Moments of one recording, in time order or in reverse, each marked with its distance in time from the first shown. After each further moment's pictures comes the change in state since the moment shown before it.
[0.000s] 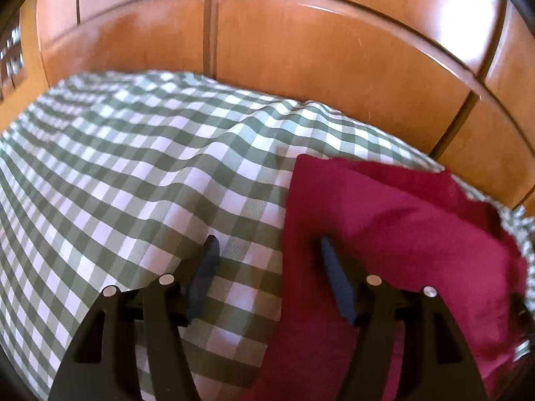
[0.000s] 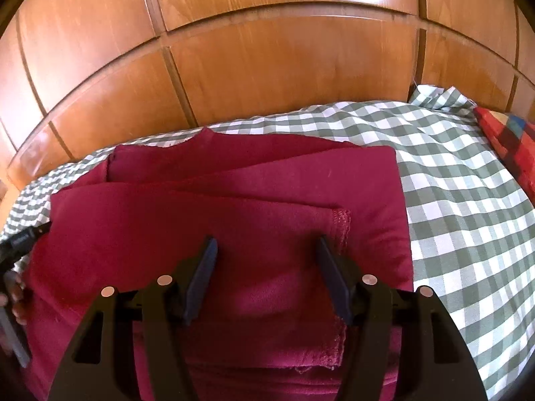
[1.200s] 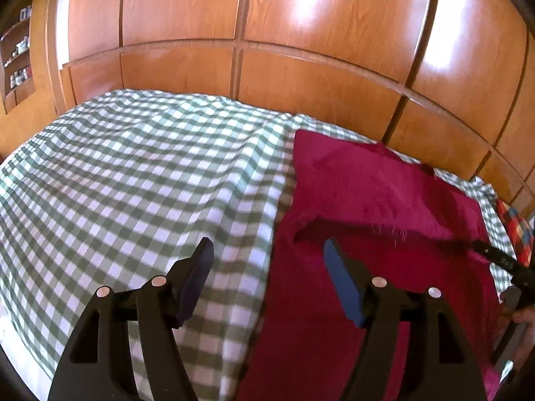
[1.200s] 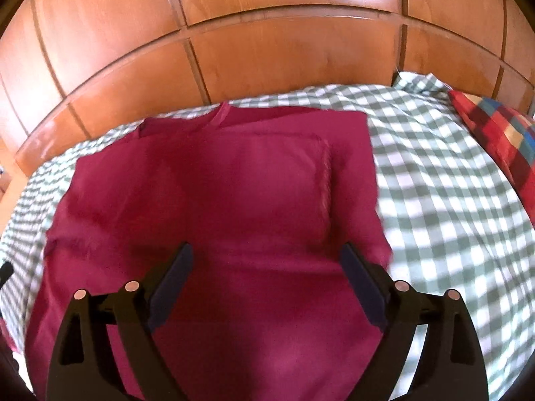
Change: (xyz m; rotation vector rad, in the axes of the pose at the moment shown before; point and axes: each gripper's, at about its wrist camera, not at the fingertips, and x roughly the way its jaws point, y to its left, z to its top) left arm -0.162 0.056 -0.089 0.037 -0.089 -0.072; right arm -0.071 -0.003 -0.042 -0.021 0.086 0.008
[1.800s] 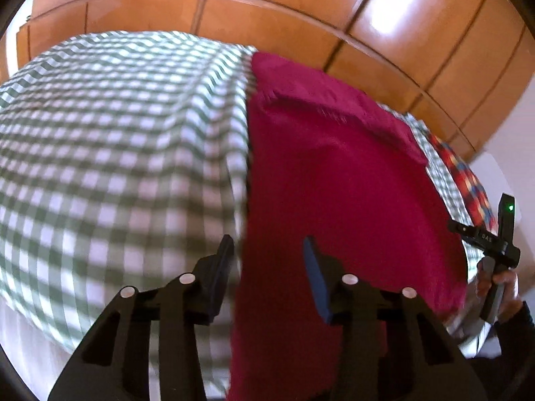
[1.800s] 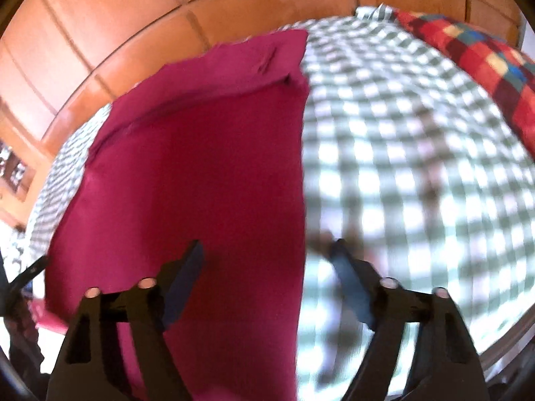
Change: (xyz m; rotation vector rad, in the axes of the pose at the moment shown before) left arm -0.060 0.048 -0.103 0.073 0.213 -0.316; right arm -0.093 -0.062 -0.135 0.075 0.155 0.130
